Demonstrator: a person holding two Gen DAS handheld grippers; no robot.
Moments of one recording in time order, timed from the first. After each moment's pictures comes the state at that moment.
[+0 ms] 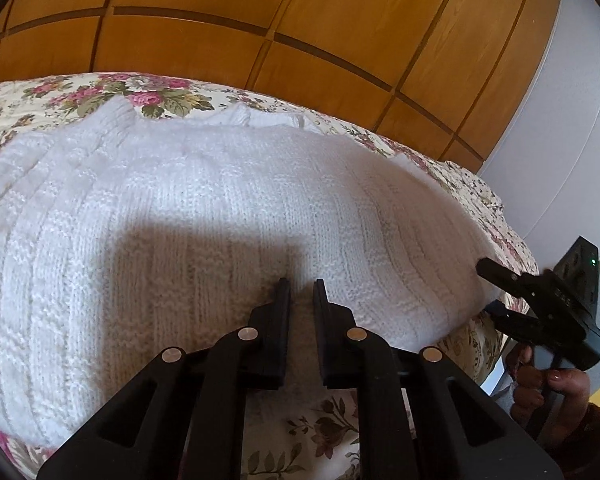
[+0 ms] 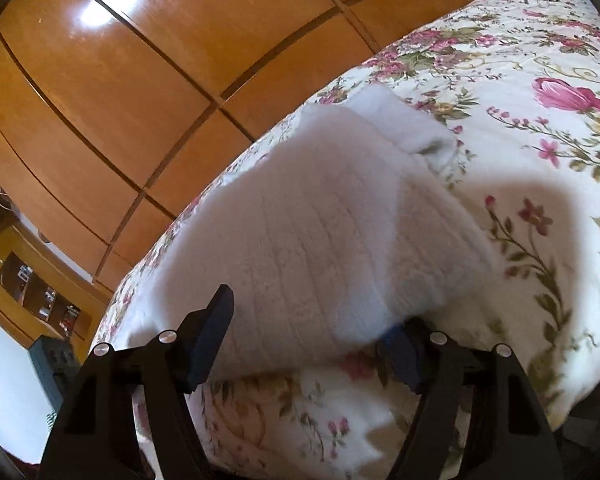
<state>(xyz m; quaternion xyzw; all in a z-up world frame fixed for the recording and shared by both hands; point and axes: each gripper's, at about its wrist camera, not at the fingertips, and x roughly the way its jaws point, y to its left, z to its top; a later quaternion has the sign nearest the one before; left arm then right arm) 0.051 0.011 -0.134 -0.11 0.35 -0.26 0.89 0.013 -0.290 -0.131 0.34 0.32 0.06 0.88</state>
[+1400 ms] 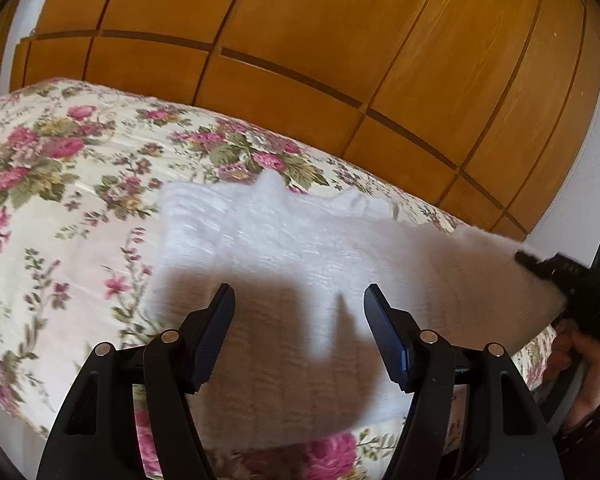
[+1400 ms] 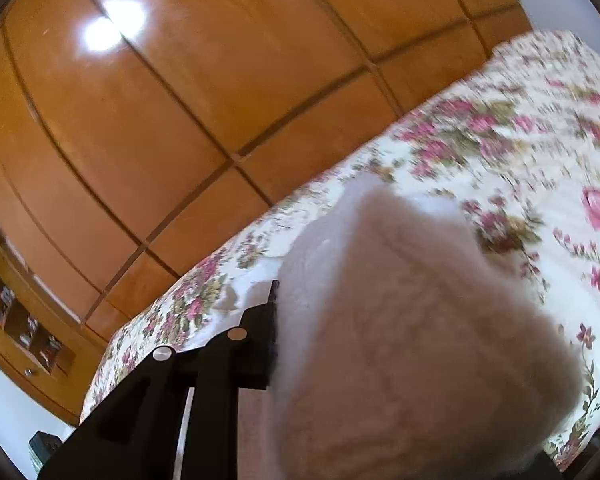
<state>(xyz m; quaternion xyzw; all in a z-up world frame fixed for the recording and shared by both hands) 0.032 0.126 -0.097 -0.17 0.30 -0.13 0.93 0.073 -0.251 -0.045 0.32 0.25 0.01 0.91</state>
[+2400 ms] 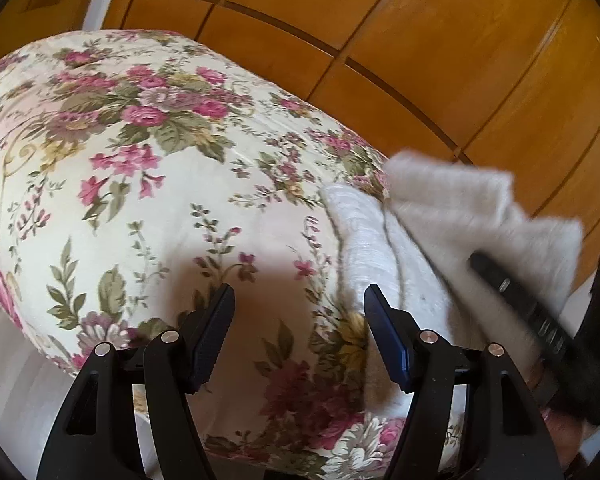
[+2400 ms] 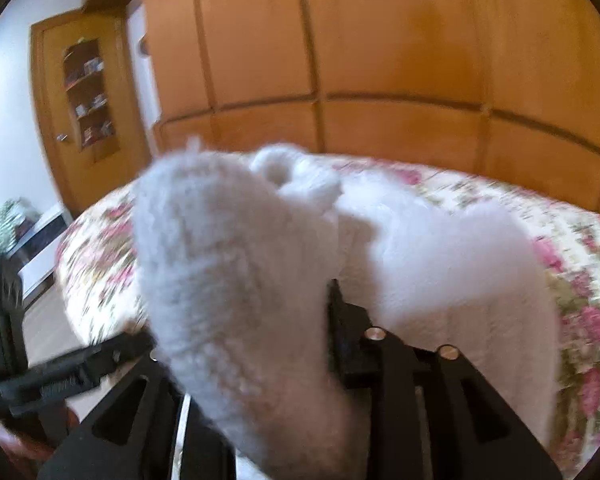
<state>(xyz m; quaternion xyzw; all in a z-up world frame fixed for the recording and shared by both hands) 0.008 0.227 -0.126 -0.28 0.32 -0.01 0.91 0.116 0.025 -0.072 0.00 0.31 0.25 0.92</state>
